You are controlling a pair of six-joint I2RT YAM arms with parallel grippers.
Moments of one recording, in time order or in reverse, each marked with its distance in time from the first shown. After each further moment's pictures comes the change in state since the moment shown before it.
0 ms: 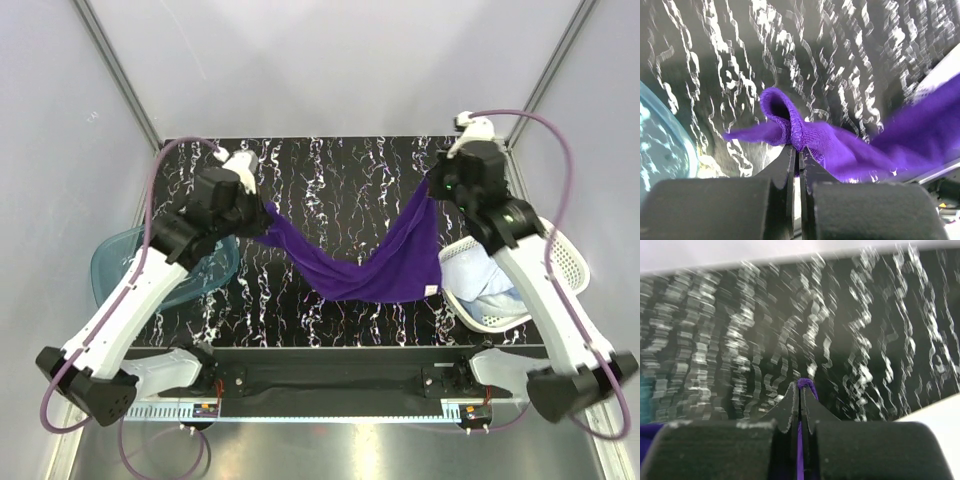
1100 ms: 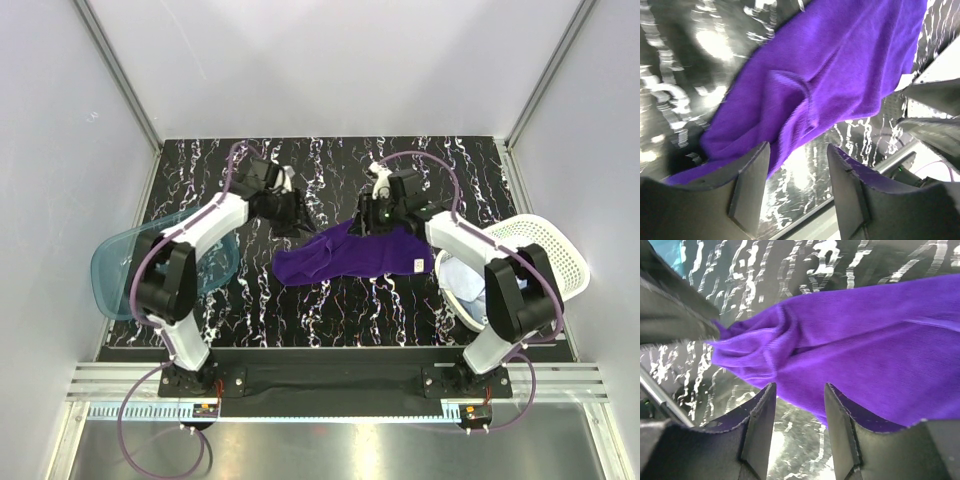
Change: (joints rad) left arm 0.122 0.657 0.027 0.240 0.432 -0.160; right arm 0.048 0.483 -0.267 0.355 -0.600 0.016
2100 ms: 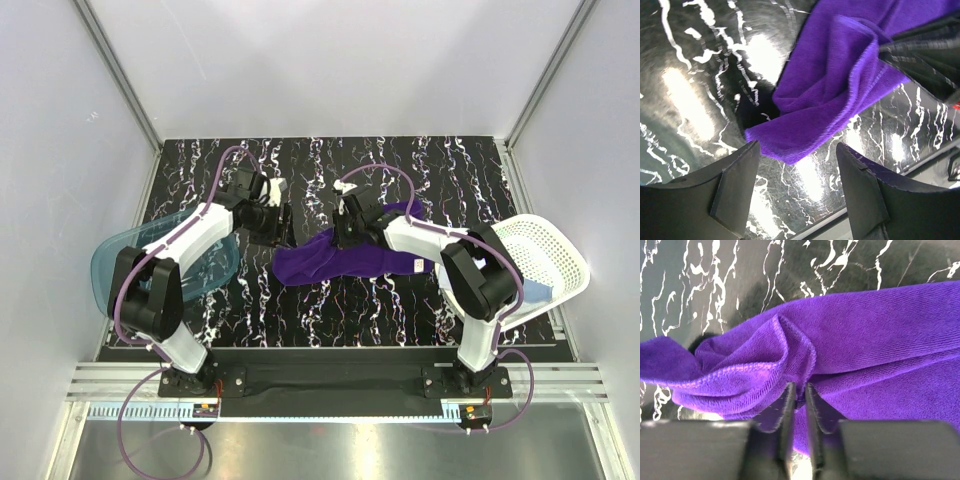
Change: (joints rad) left arm 0.062 -0.161 -0.140 -0.105 -0.080 0.335; right arm 0.224 0.231 0.083 0.063 0.282 0.079
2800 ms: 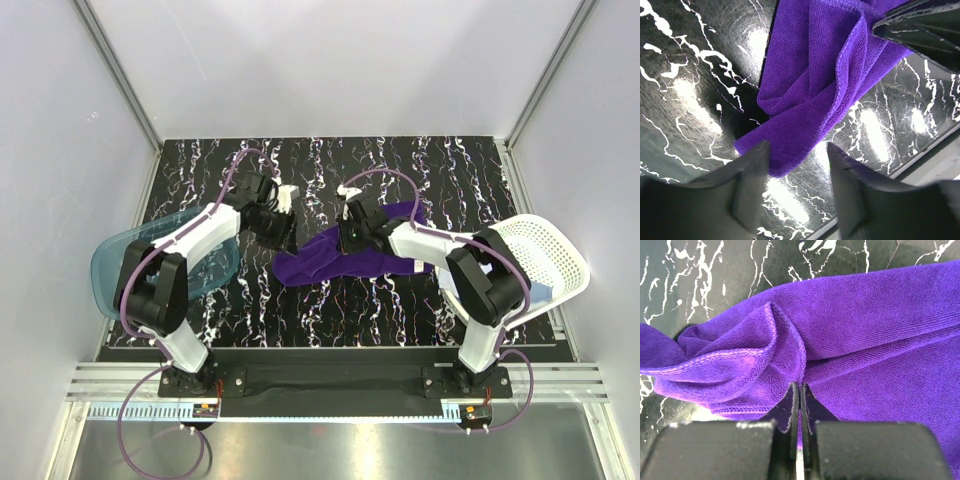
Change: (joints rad) left arm -0.035 0.044 0.000 0.004 0.065 0.151; right arm 0.000 -0.046 -0.084 0.044 0.035 -0.032
